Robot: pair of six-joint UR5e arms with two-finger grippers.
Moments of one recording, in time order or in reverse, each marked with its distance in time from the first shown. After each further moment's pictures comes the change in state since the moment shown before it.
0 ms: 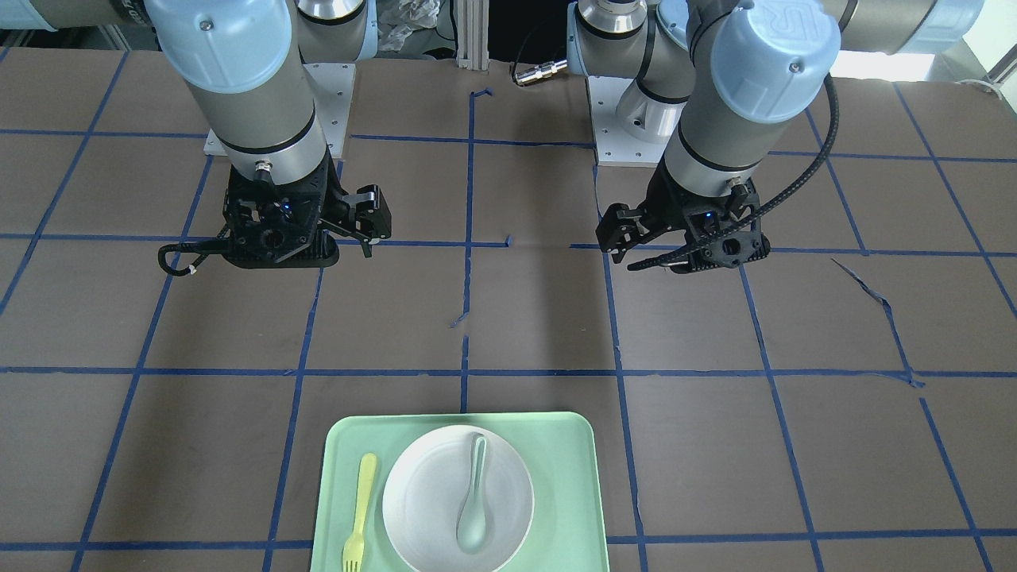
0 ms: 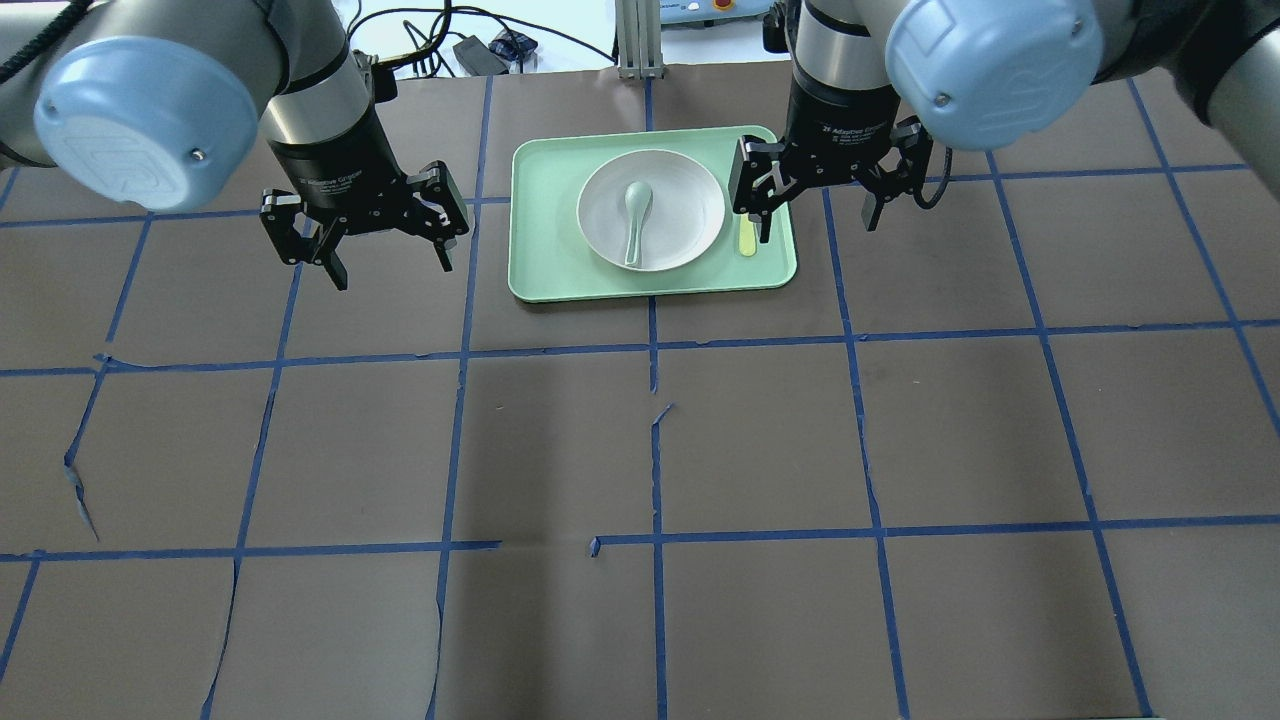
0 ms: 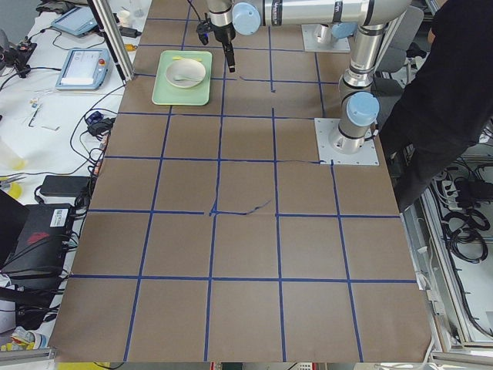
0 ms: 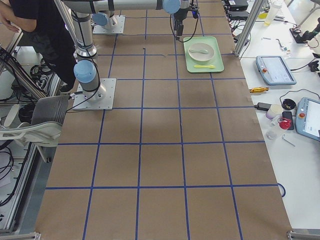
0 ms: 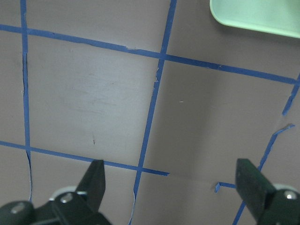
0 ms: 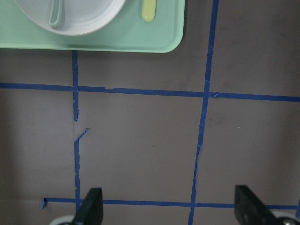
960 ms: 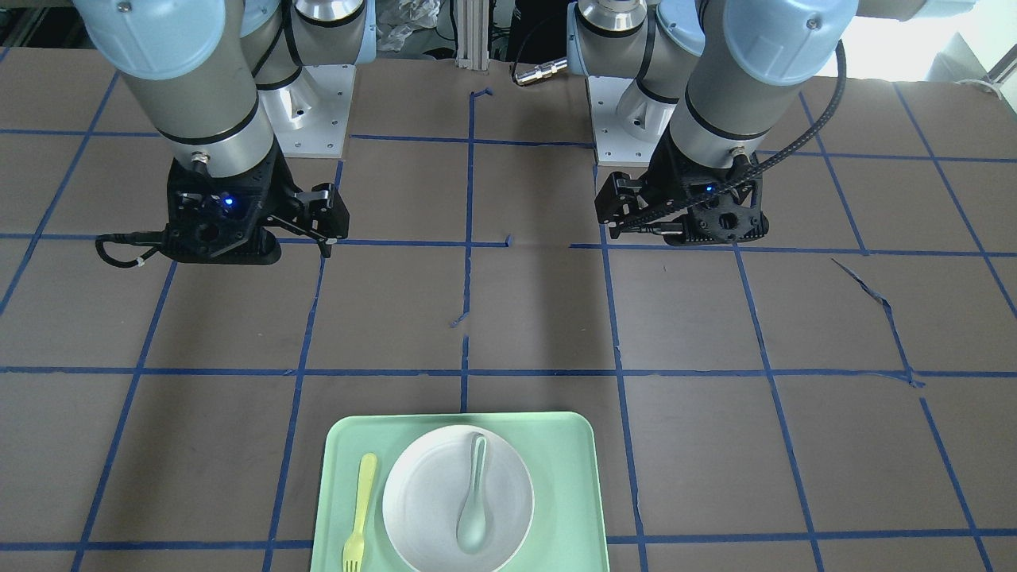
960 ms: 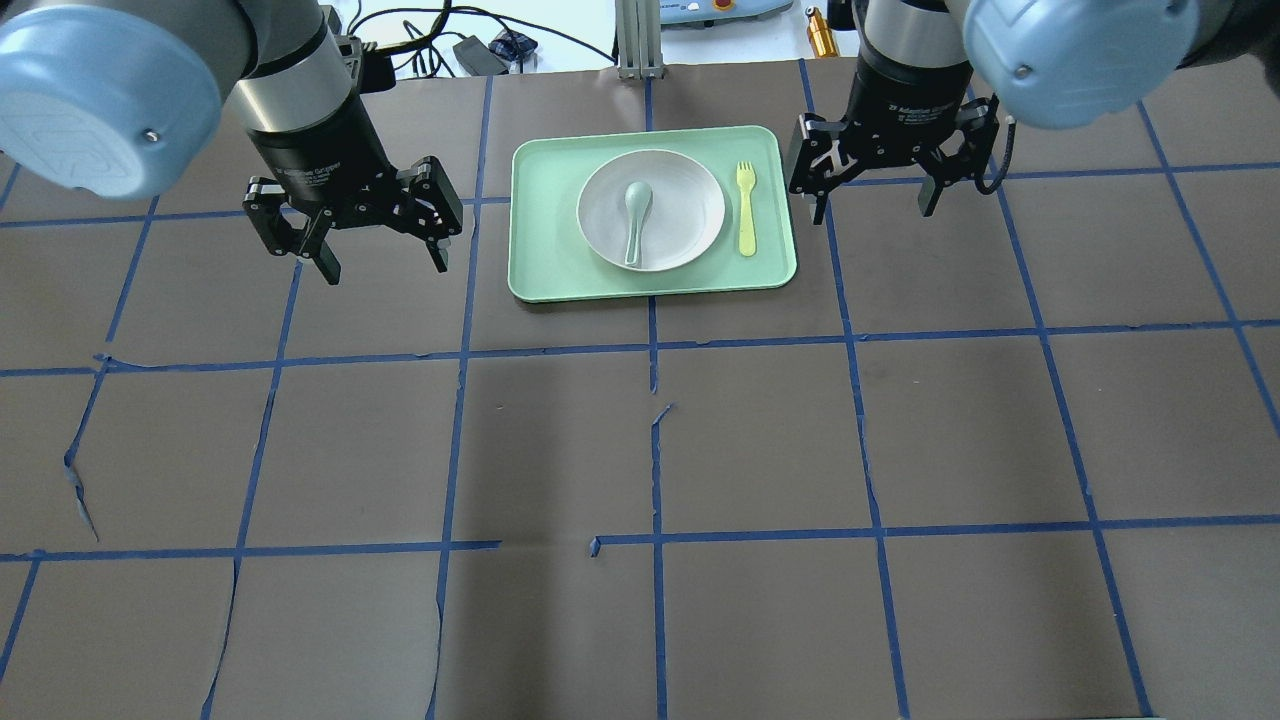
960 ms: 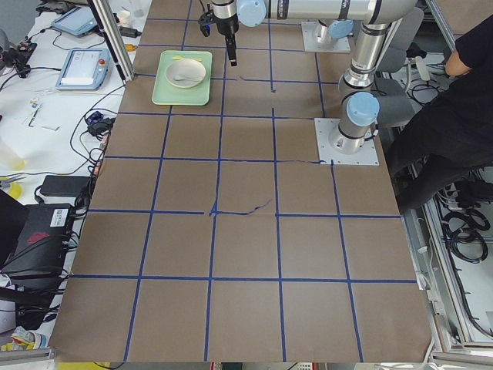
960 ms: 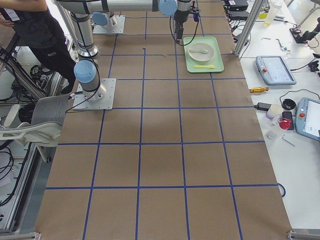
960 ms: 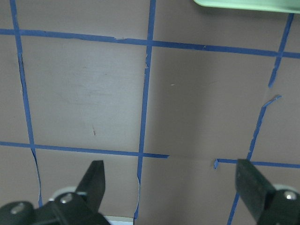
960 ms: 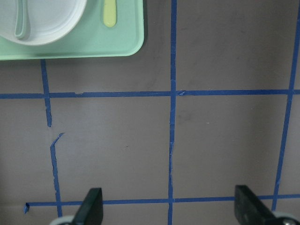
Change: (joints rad) left arm 0.012 0.025 0.030 -0.052 -0.028 0.115; right arm -0.096 -0.045 0.007 0.034 -0.016 -0.031
